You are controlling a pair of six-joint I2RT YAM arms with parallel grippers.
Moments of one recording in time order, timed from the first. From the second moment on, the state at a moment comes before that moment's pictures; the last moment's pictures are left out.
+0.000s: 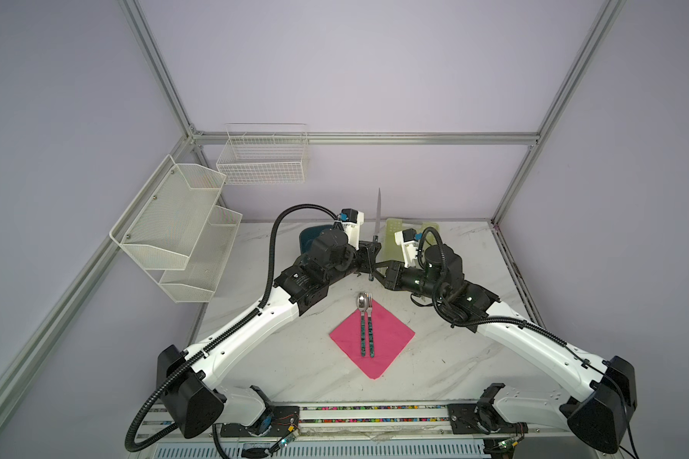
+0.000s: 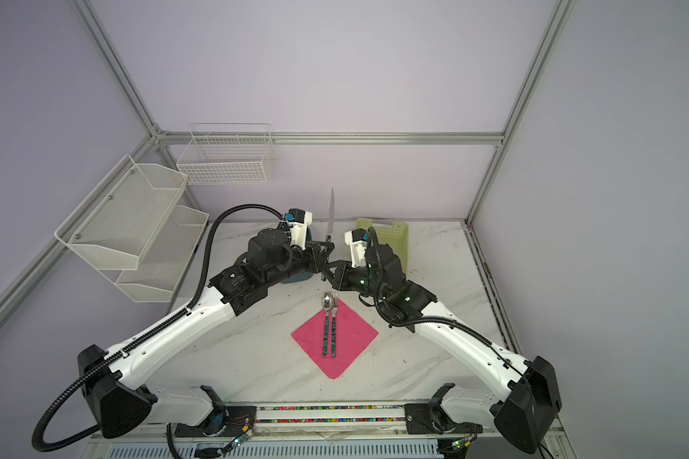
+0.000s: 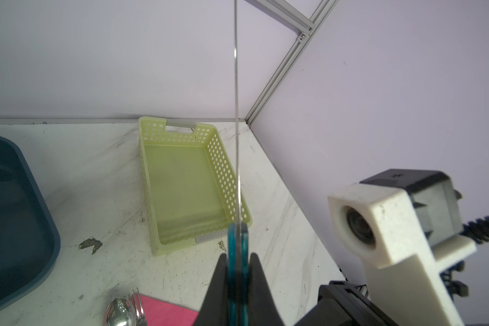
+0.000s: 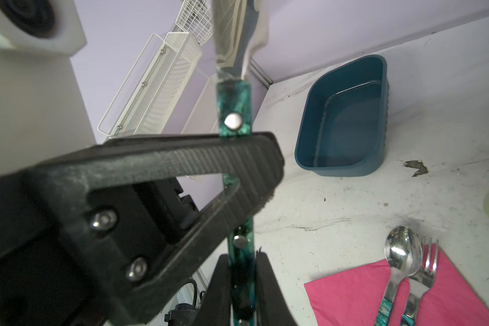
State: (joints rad) left arm -0.72 1.38 1.33 -0.24 0.03 -0.53; right arm 0.74 1.24 1.07 -0.09 -0.27 0.78
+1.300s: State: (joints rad) left arm -0.68 1.04 1.33 -0.06 0.65 -0.33; right arm 0.74 1.00 1.19 -0.10 -0.66 0.37
